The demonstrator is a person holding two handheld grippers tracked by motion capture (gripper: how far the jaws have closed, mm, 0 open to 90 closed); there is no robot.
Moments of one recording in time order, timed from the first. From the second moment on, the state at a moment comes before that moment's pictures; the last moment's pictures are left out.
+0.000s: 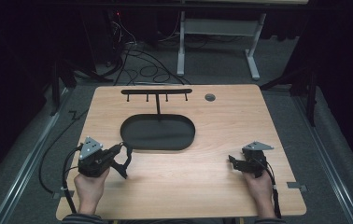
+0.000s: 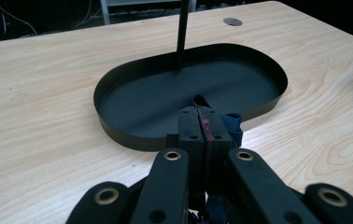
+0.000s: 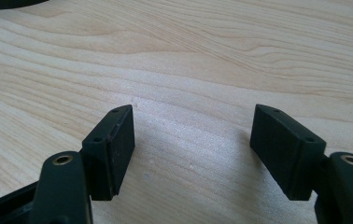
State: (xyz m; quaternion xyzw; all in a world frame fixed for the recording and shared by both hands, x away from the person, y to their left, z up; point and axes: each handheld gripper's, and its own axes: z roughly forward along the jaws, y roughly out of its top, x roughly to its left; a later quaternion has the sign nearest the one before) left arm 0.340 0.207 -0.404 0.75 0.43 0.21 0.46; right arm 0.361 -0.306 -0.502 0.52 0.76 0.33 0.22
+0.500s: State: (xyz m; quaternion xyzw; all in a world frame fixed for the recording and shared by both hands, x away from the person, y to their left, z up) left arm 0.355 0.200 -0.388 0.75 0.42 0.22 0.47; right arm 0.361 -0.306 -0.502 0.52 0.76 0.33 0.22
